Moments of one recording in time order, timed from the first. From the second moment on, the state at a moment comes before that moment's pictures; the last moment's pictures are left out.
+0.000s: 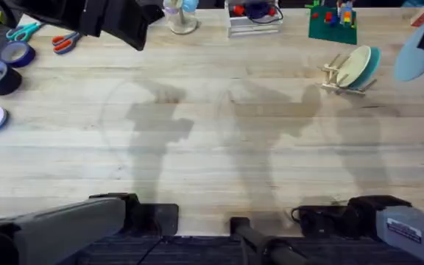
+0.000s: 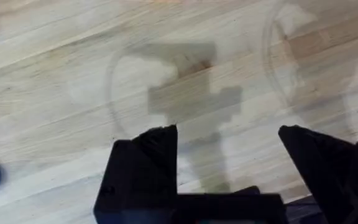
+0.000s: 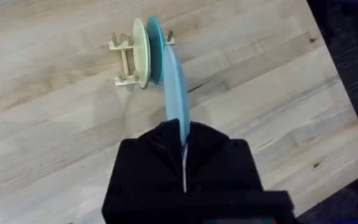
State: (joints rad) left arm 0.04 1.41 1.86 -1.61 0.19 0.30; right arm 0.05 1.18 1.45 -1.28 0.46 0.31
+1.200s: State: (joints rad) left arm 0.04 1.41 1.86 -1.61 0.19 0.30; right arm 0.05 1.36 1.45 -1.13 0.44 0.31
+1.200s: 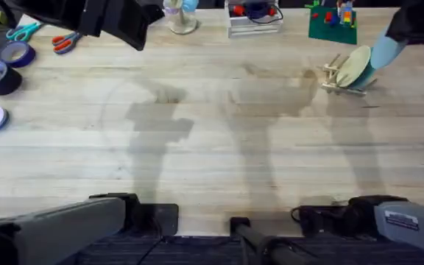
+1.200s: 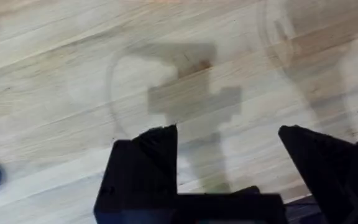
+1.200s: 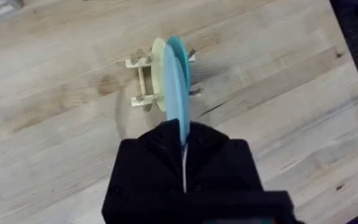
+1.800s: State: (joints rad) left arm 0.04 1.40 1.86 -1.61 0.19 0.30; right arm 0.05 1.47 1.45 -1.10 0.43 0.31
